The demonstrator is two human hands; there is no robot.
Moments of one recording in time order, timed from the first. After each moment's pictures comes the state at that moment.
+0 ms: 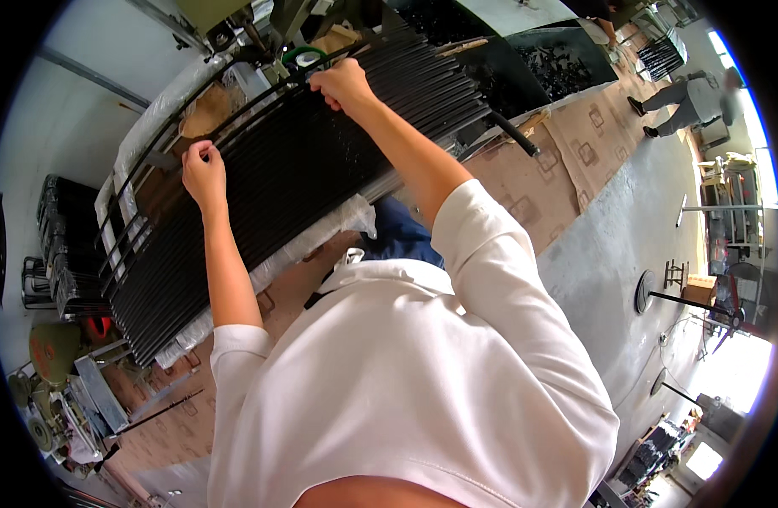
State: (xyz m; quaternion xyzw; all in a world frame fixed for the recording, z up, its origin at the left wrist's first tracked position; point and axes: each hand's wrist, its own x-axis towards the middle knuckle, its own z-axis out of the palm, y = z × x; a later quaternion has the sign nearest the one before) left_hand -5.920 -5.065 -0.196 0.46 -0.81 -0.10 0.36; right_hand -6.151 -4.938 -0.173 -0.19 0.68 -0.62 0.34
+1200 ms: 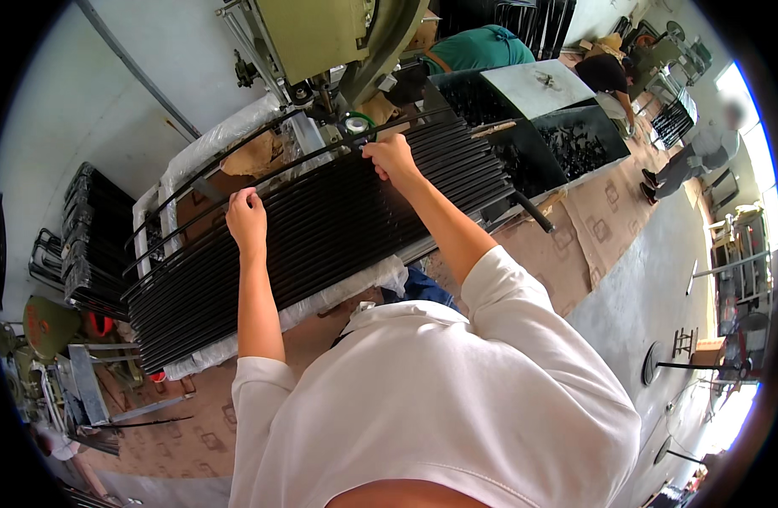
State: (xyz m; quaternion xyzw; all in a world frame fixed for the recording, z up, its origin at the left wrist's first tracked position) left_hand -5.904 -5.066 -0.189 0.49 -0.80 -0.09 0.33; right_hand -6.144 -4.935 -0.160 -0.19 0.67 -0.62 0.37
